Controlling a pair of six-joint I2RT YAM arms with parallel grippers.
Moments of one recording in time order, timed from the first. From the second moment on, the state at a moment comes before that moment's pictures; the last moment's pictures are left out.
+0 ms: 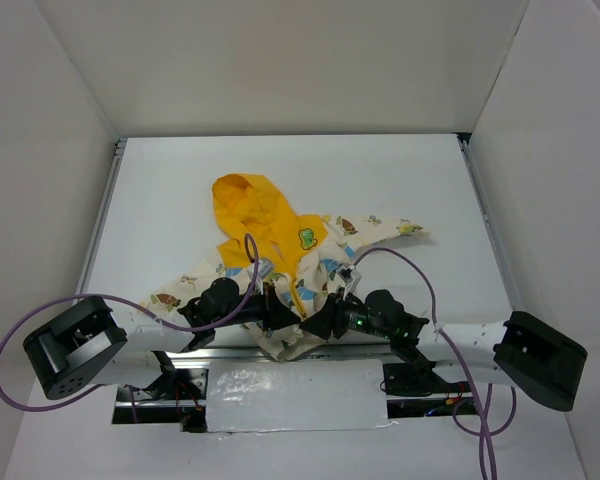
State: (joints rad) left arm -0.86 1.28 0.22 0.77 0.36 -0.77; right arm 0.95 1.07 0.08 0.74 -0.21 0.81
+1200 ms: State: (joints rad) left arm -0.86 1.28 0.22 0.77 0.37 -0.77; right arm 0.99 1.10 0.06 0.78 -0.21 0.87
